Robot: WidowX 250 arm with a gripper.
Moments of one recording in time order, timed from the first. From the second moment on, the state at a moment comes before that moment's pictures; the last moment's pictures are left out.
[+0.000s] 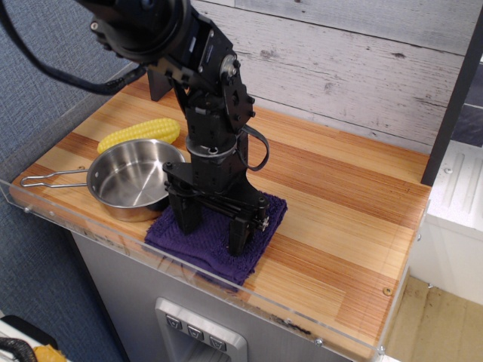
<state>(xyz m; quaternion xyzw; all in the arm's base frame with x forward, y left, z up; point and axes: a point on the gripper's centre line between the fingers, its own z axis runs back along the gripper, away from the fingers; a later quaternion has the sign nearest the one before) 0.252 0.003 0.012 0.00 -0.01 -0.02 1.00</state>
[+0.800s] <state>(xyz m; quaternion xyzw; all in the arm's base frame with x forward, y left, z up) 0.264 -0.038 0.005 -0.01 -0.01 -0.08 1.00</state>
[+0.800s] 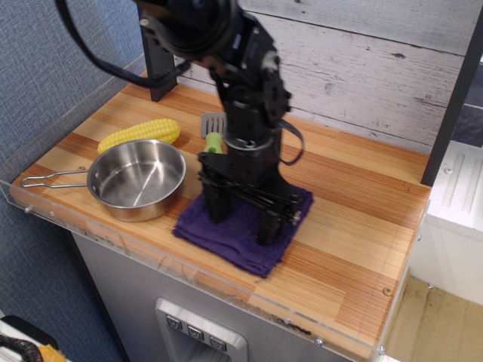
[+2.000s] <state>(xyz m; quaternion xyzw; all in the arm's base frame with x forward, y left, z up) 0.275 -0.087 0.008 -0.01 -0.01 -0.11 0.99</state>
